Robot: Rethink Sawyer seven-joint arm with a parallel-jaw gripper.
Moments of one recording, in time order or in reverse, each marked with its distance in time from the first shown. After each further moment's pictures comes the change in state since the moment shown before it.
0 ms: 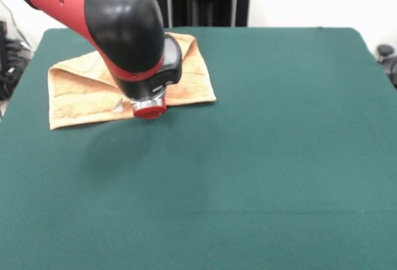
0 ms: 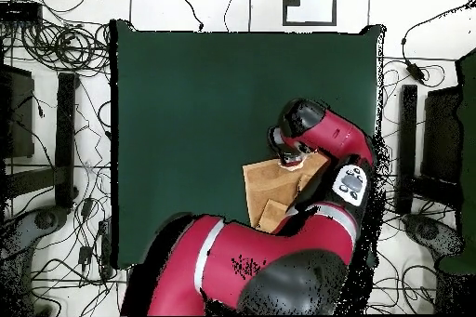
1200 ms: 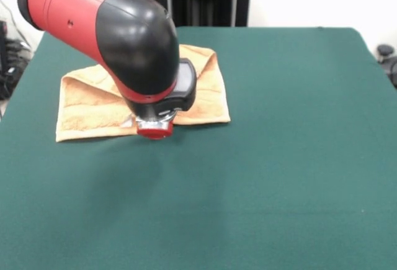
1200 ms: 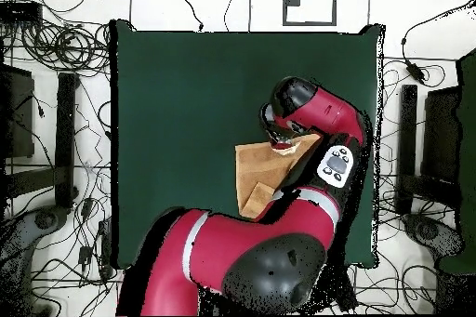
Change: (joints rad) arm 0.032 0.093 -0.064 -0.184 0.078 0.116 0.255
